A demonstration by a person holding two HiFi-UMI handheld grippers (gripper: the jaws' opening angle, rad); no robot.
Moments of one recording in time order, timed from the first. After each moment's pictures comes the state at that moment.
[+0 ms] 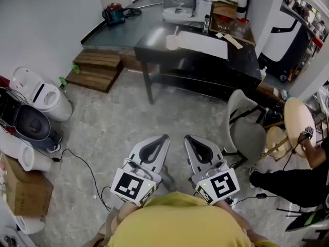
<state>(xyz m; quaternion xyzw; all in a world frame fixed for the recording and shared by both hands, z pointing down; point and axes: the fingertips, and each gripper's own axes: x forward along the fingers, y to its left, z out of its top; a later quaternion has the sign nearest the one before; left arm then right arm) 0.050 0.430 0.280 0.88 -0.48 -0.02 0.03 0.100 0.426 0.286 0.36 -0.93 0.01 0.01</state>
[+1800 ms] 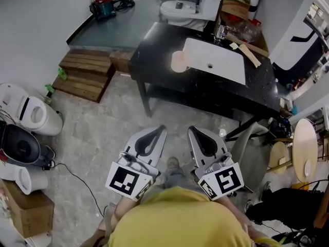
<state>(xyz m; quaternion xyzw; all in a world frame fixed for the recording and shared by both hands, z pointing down) -0.049 0.112 0.294 0.88 -0.47 -0.04 0.04 0.017 0.109 0.301 0.39 -0.92 0.02 0.02</state>
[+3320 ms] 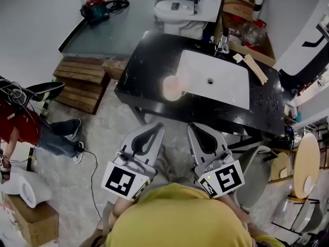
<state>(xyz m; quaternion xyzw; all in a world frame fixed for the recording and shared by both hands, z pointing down) -0.034 -0.076 0.294 0.89 -0.46 -0.02 0.03 0.034 -0.083 0.303 0.39 -0.92 0.04 0.01</state>
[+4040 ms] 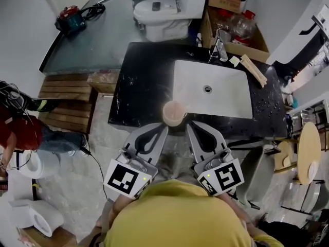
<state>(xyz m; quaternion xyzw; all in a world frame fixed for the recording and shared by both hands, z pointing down) -0.052 -0.217 0.312 0.93 -0.36 -0.01 0.05 0.005 -0.216 0.317 0.47 -0.88 0.05 0.01</state>
